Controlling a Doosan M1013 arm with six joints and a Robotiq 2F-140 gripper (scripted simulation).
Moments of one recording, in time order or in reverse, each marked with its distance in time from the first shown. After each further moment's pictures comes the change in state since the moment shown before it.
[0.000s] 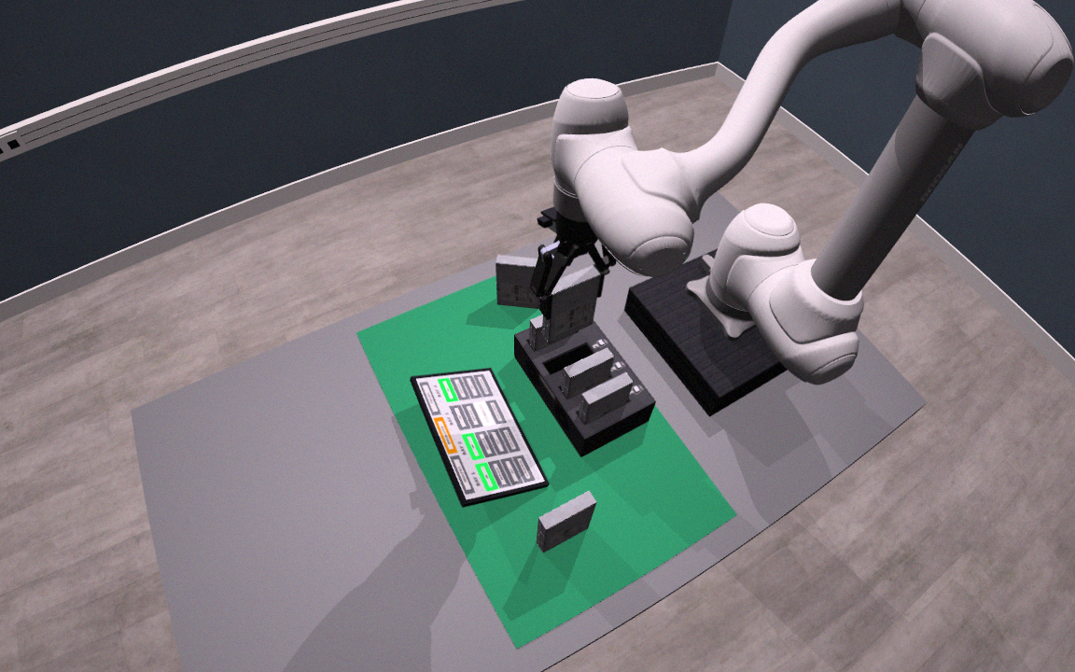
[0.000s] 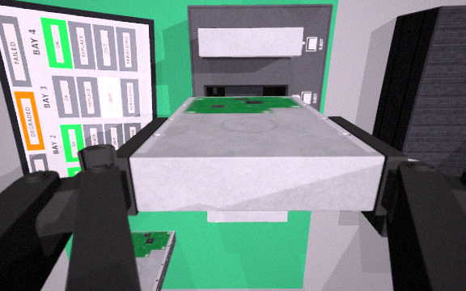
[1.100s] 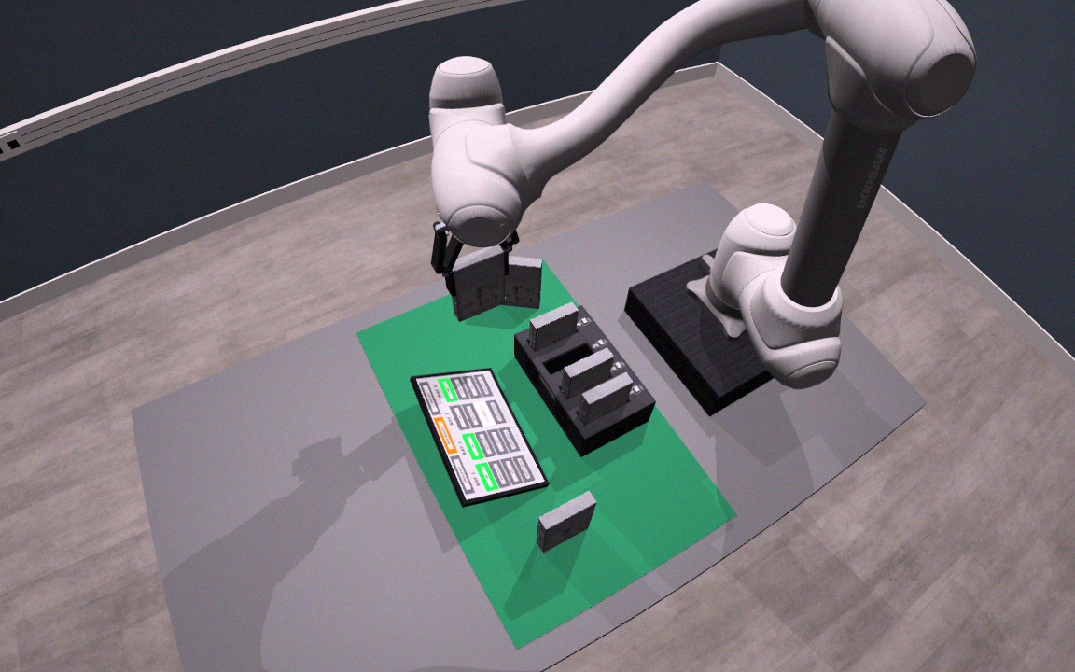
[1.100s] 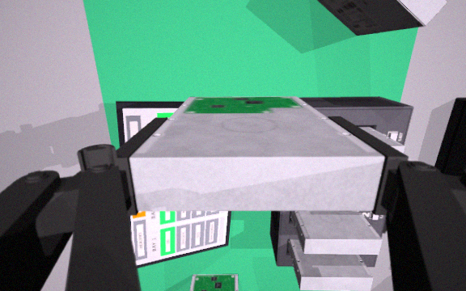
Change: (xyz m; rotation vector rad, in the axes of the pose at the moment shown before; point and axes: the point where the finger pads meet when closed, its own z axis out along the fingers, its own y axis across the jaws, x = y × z) arm 0.124 -0.129 -0.007 0.000 0.000 0.000
